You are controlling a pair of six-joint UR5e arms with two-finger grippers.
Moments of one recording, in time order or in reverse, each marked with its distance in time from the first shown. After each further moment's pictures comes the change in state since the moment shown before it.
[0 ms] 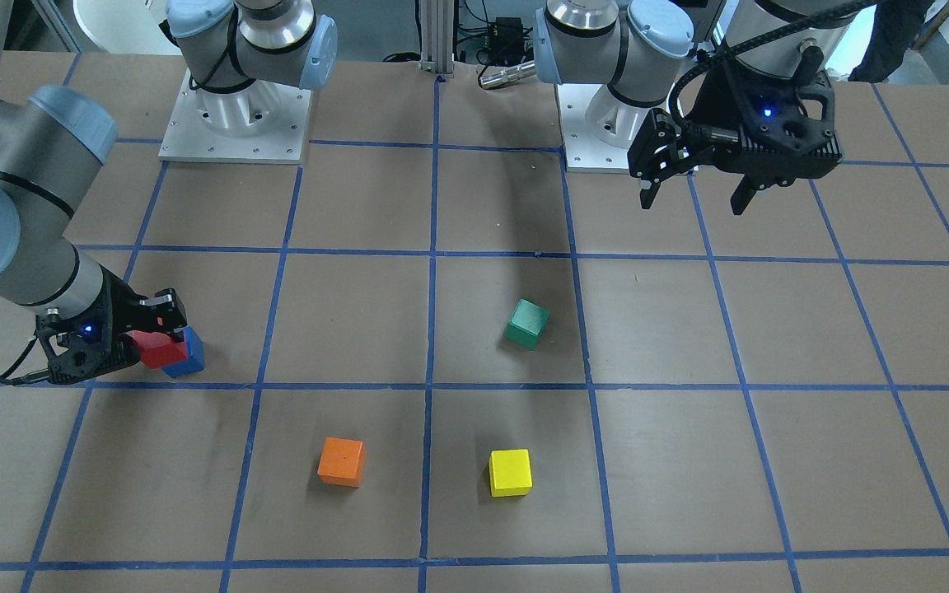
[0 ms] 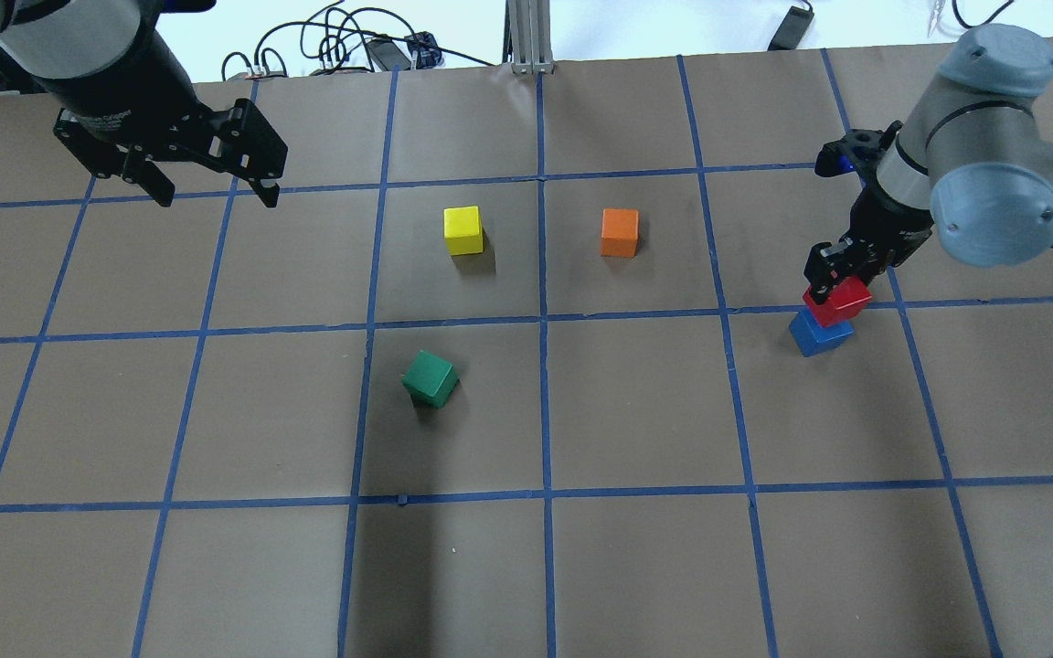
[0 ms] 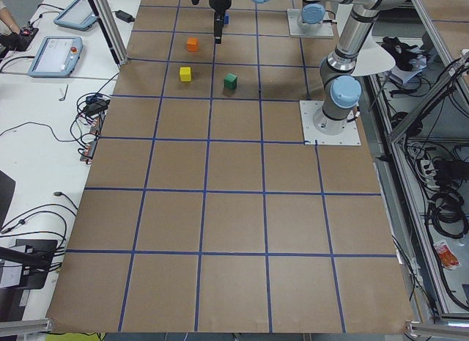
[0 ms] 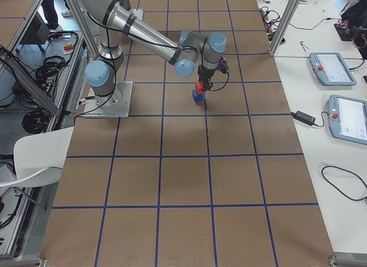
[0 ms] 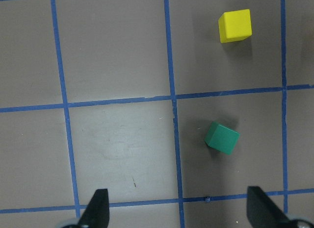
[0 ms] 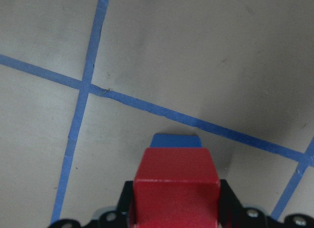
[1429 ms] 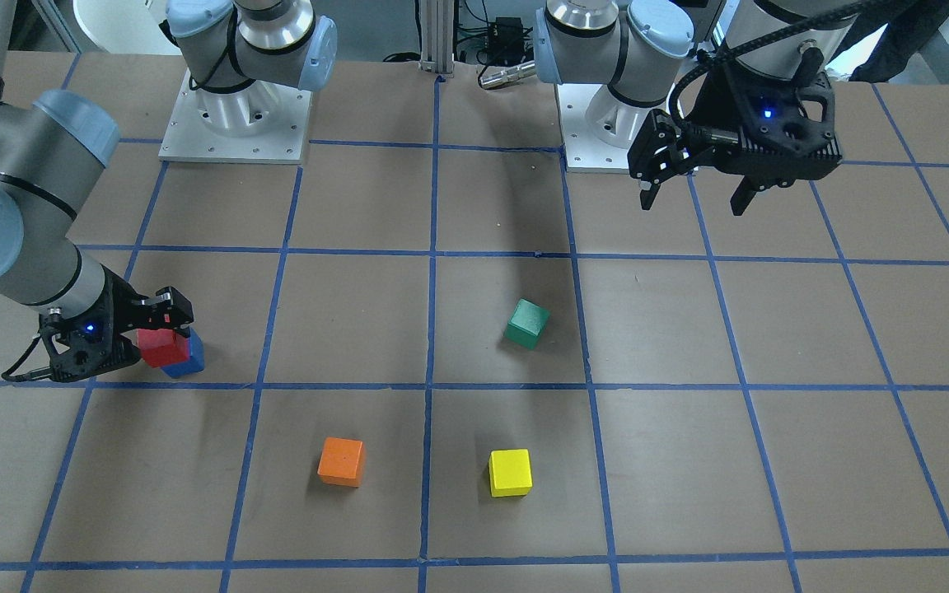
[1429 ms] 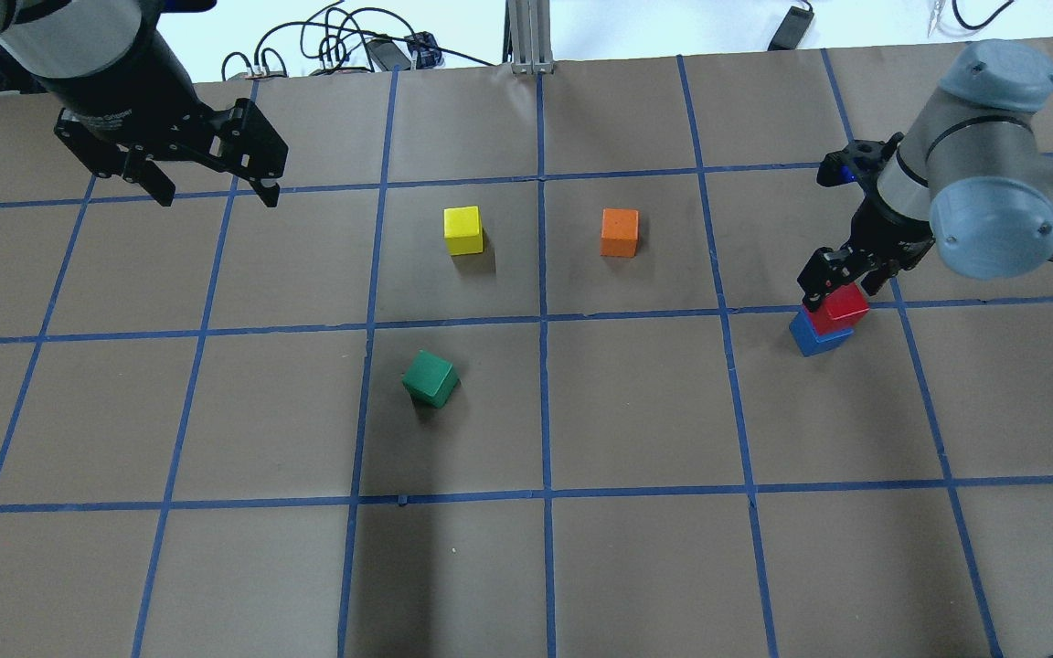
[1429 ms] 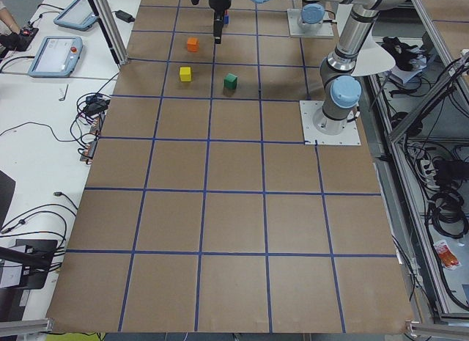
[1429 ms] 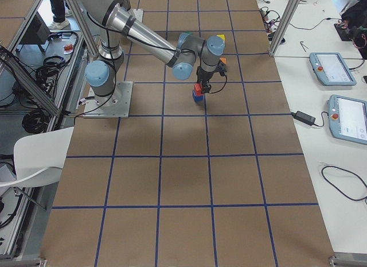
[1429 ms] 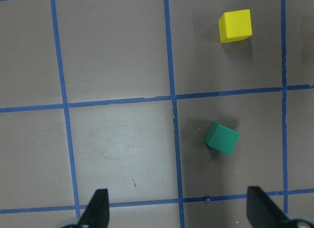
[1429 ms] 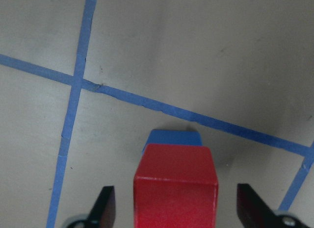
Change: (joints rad) left arm 0.000 -0.002 0.002 0.000 0.001 0.000; right arm -0.006 0.001 0.027 -0.022 0.001 0.012
